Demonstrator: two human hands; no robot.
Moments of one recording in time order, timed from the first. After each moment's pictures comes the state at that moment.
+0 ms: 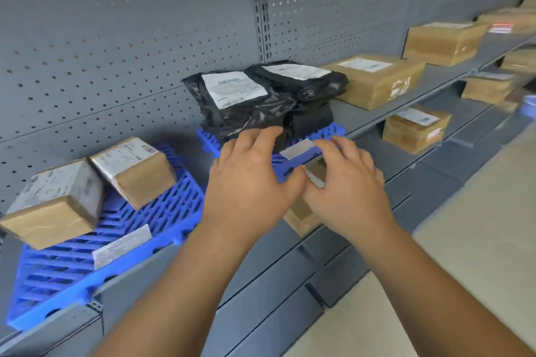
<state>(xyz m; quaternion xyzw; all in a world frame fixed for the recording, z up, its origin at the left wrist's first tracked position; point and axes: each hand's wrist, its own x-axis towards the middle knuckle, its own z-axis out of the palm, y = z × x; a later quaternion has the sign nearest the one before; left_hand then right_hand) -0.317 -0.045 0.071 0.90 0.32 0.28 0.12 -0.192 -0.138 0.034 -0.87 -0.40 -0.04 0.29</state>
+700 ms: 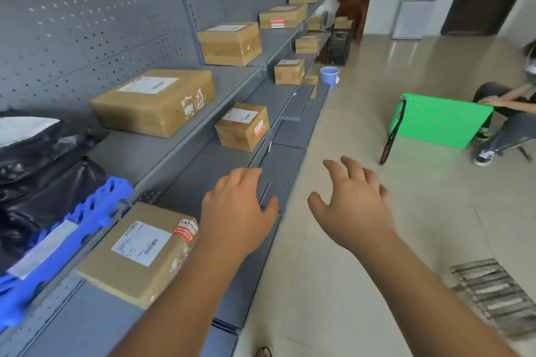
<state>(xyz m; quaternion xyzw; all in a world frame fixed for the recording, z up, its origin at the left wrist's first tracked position) -0.017 -0.178 -0.023 0.98 0.08 0.14 0.13 0.023 -0.370 -0.017 -0.98 -0.07 -0.05 0.18</state>
